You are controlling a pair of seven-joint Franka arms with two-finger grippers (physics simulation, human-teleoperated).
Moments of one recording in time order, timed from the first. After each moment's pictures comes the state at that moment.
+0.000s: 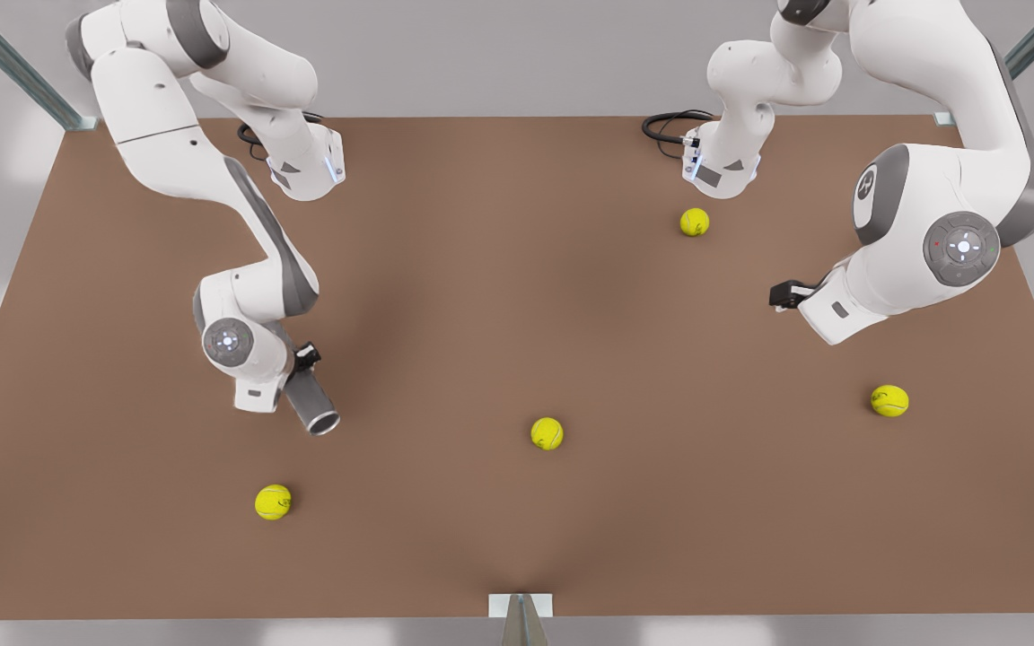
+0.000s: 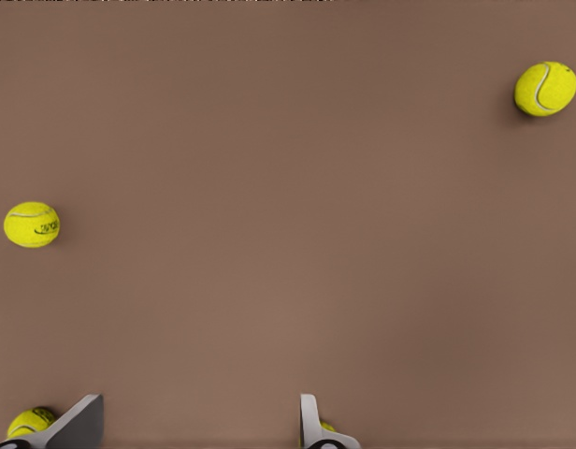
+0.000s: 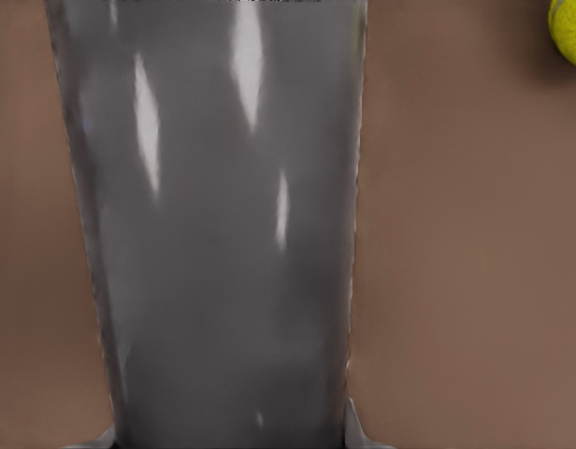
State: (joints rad) left arm -0.16 0.21 0.02 -1.43 0.03 1.40 0.02; right arm -0.16 0.41 0.37 -1.98 -0.24 2.19 -0.33
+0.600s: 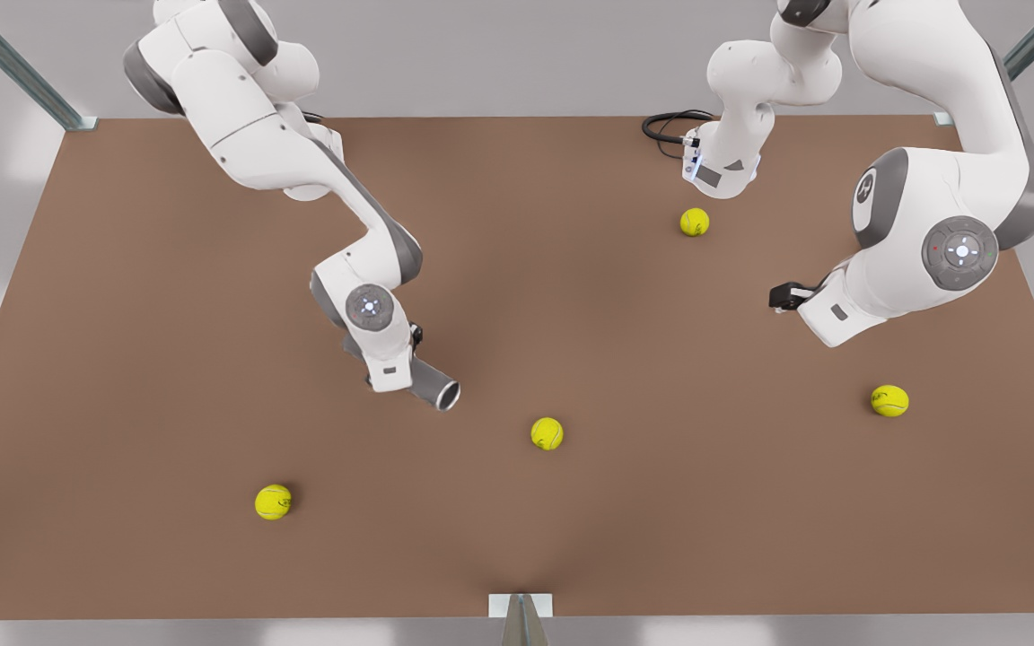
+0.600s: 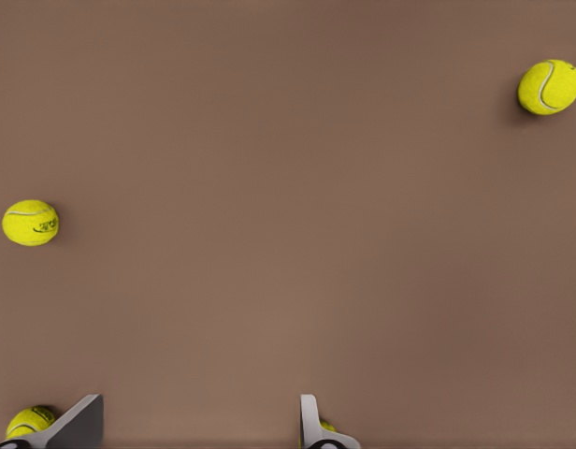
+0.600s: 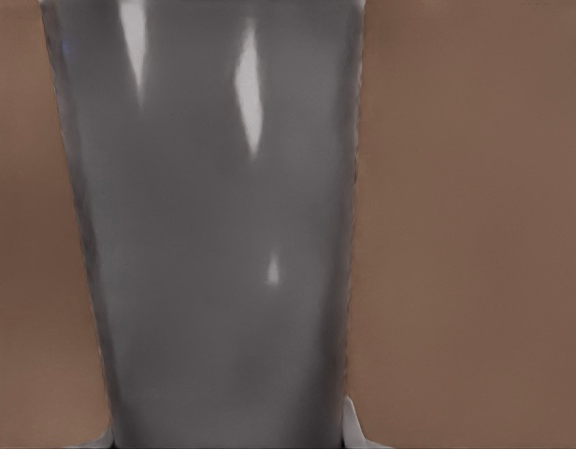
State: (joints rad) left arm -0.16 0.21 0.02 -1.43 0.03 1.40 0.02; right arm 0.18 0.49 0.37 -1.83 -0.25 2.21 -0.33
